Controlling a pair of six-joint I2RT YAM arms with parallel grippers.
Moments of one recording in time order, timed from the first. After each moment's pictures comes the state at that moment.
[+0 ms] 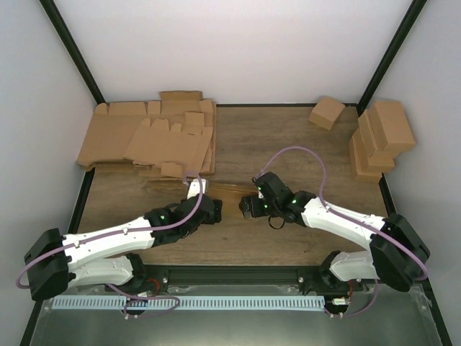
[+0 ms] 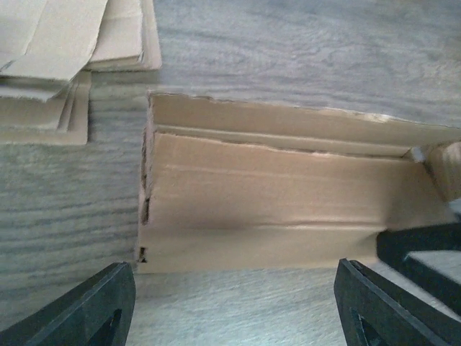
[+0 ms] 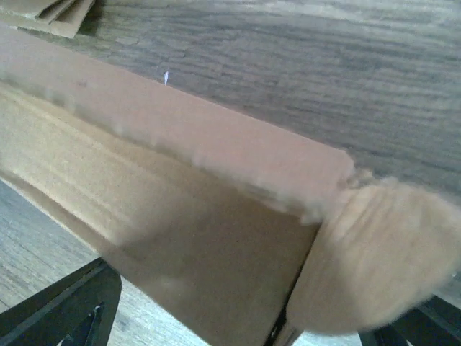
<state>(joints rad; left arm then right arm) -1.07 1.12 0.65 -0.31 -0.45 -0.82 0.80 1.28 0.71 -0.34 -0.02 0.58</state>
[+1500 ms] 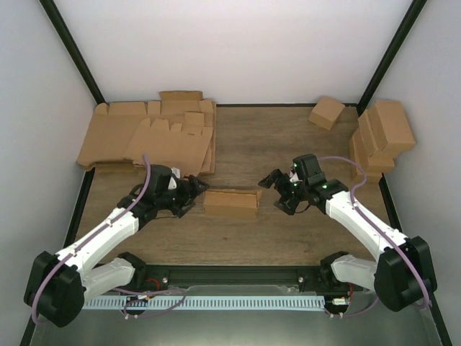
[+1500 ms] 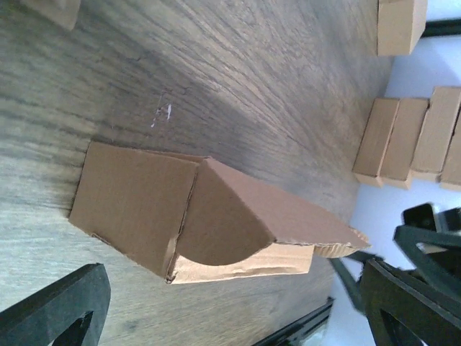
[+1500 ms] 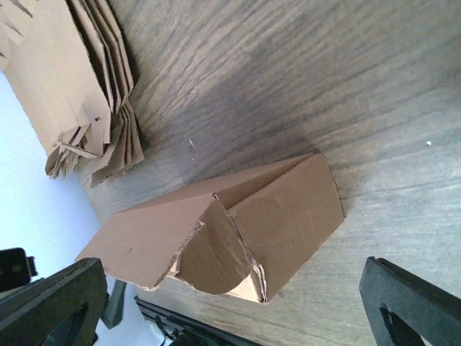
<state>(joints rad) -0.49 1.06 0.62 -0.30 0.39 -1.13 0.41 1.16 0.76 -0.50 -0.44 1.10</state>
